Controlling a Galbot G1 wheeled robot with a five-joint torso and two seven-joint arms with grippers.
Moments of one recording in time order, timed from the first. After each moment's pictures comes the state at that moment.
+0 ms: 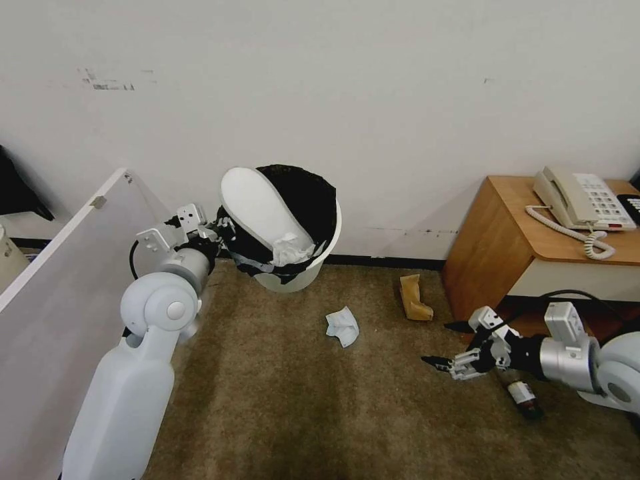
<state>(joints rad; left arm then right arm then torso) 0.88 -1.20 -0.41 -2.03 -0.96 0.56 -0.49 -1.62 0.48 0.80 2.13 0.75 -0.61 -0.54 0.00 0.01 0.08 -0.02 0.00</state>
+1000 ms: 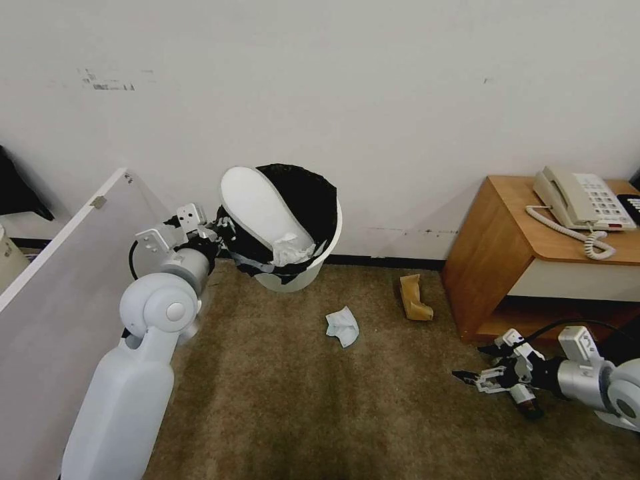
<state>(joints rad) 0.88 -1.20 -0.41 -2.03 -0.96 0.56 -0.49 -1.66 0.53 0.80 1.94 0.74 -0.58 -0.51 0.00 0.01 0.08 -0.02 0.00</state>
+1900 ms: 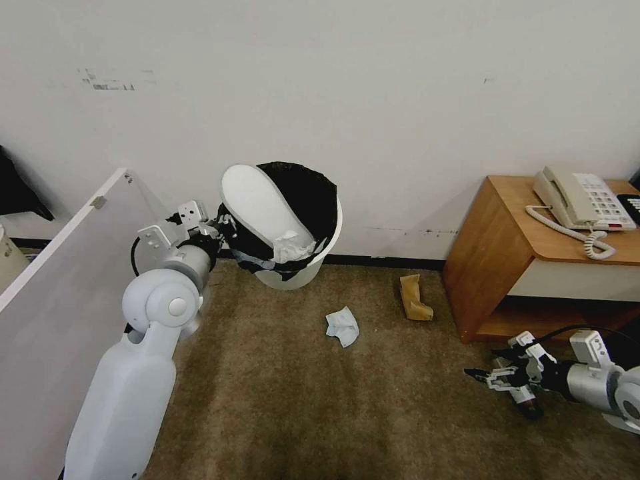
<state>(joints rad) 0.86 -1.20 -0.41 -2.01 -0.96 0.56 -0.49 -1.64 0.55 0.79 1.84 0.73 -0.57 -0.50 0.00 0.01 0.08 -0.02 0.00</state>
